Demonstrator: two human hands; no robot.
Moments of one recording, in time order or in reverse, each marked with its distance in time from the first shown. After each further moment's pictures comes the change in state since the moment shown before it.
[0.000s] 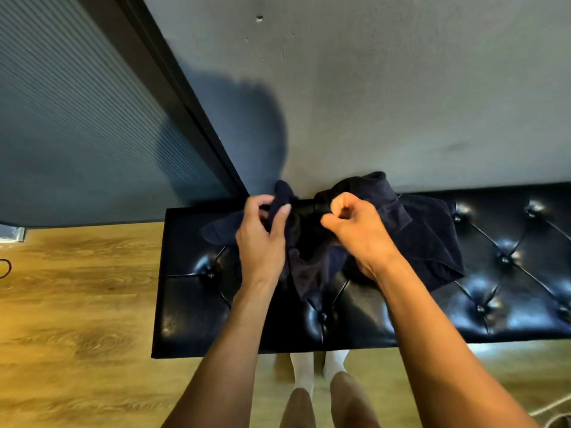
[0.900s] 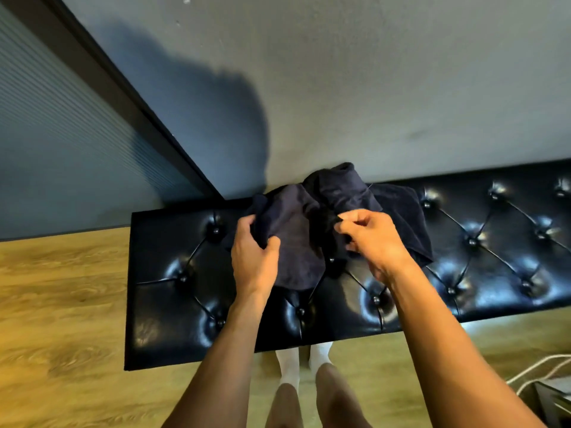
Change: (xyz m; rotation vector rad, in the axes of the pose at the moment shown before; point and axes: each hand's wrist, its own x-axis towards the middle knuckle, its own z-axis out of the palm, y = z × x) left_hand -0.025 -0.016 0.040 0.101 -0.135 -0.269; right_hand -0.002 0.041 -0.071 -0.027 0.176 0.244
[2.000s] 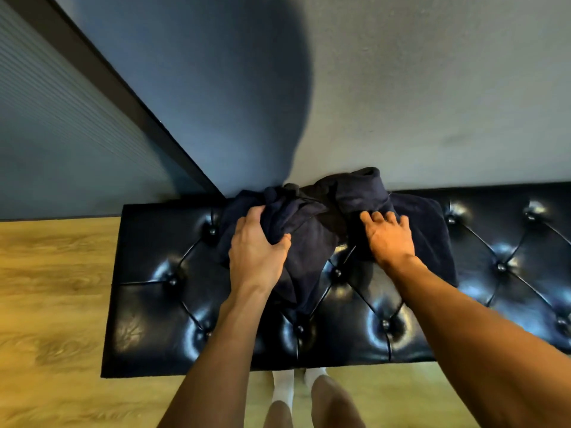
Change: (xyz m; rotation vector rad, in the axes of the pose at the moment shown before) left_hand 0.038 0.000 0.023 0.302 -0.006 0.066; right_hand 0.137 0.075 -0.013 -1.635 0.025 -0.426
